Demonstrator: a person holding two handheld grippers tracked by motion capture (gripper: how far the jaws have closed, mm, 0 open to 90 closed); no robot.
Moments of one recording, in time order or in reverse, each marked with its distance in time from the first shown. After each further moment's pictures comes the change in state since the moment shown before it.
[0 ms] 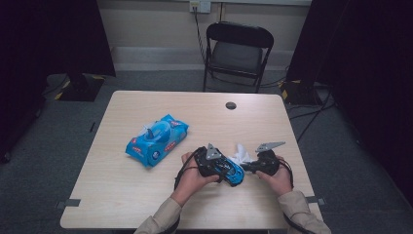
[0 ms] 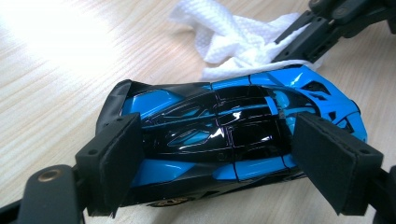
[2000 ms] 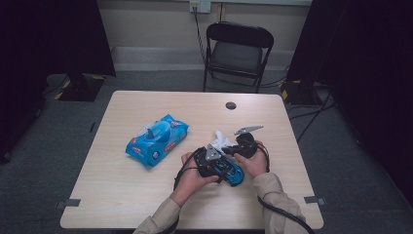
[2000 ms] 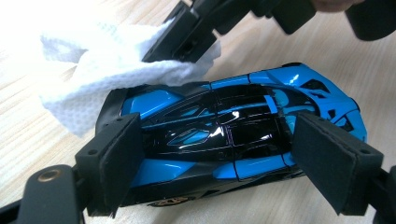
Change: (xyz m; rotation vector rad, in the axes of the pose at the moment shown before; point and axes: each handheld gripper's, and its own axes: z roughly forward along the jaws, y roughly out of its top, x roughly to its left) left arm 0.000 -0.002 0.000 -0.011 -0.004 0.003; right arm 0.011 0.068 0.050 -0.036 -0.054 0.044
